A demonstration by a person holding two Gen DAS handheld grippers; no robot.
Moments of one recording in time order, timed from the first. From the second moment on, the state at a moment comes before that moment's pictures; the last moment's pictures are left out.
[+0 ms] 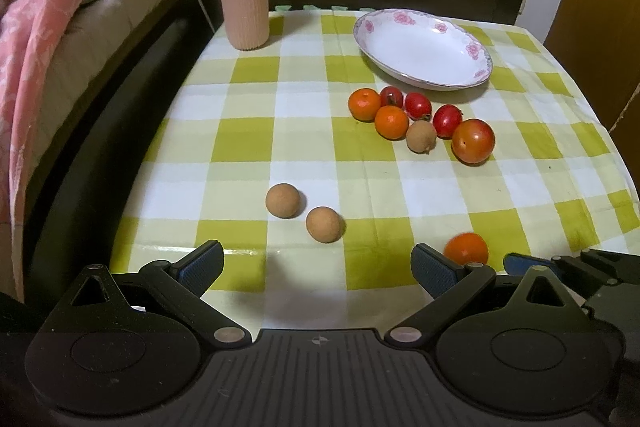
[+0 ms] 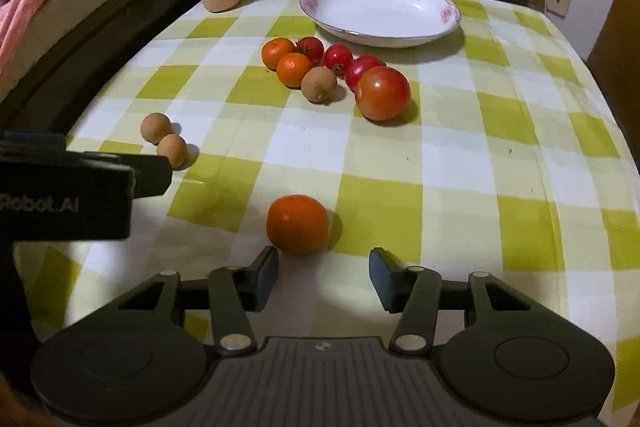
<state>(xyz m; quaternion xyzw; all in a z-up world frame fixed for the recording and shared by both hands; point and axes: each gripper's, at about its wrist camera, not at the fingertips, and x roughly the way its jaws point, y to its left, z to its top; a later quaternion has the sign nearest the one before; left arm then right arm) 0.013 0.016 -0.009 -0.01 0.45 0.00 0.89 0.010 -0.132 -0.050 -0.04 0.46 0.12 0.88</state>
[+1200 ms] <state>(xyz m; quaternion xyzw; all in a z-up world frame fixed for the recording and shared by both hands) 0.056 0.011 -0.042 -0.02 0.50 0.00 0.87 0.048 -0.164 -0.042 0.03 0.44 0.13 0.89</state>
